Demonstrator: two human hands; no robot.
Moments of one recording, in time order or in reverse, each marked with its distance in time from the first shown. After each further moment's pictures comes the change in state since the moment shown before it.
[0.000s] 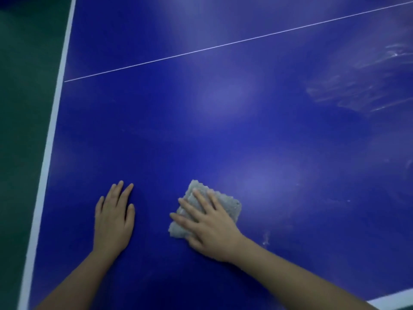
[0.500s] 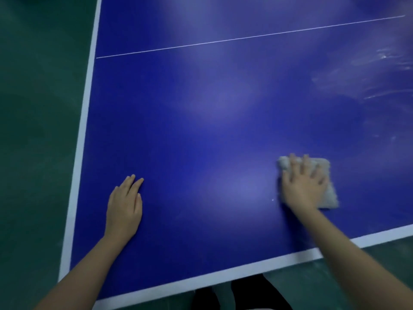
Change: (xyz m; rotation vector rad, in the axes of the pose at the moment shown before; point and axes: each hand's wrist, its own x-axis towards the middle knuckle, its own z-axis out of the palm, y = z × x) left_hand -0.088 -0.053 -0.013 -0.184 0.036 0.002; right_hand -0.094 0.043 0.011 0.160 0.216 1.163
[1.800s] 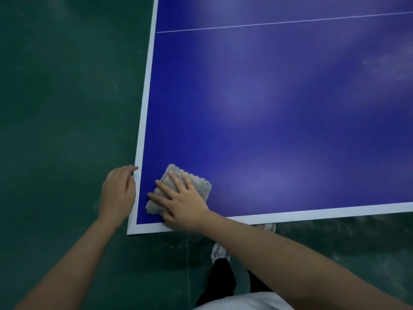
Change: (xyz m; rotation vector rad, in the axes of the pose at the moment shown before) left_hand -0.105 -0.104 -0.079 -0.075 0.124 -0.136; right_hand -0.268 -0.234 0.073 -0.156 -0.295 -1.378
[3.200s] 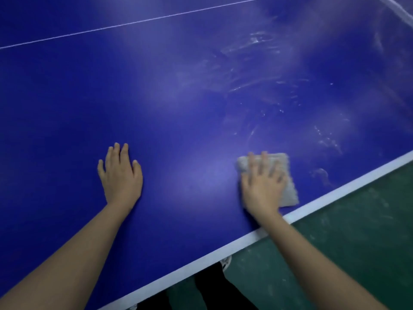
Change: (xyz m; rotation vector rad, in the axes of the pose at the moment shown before) left_hand 0.103 0.471 0.293 0.168 -0.111 0.102; right_hand -0.424 0.459 -0.027 0.128 0.215 1.368
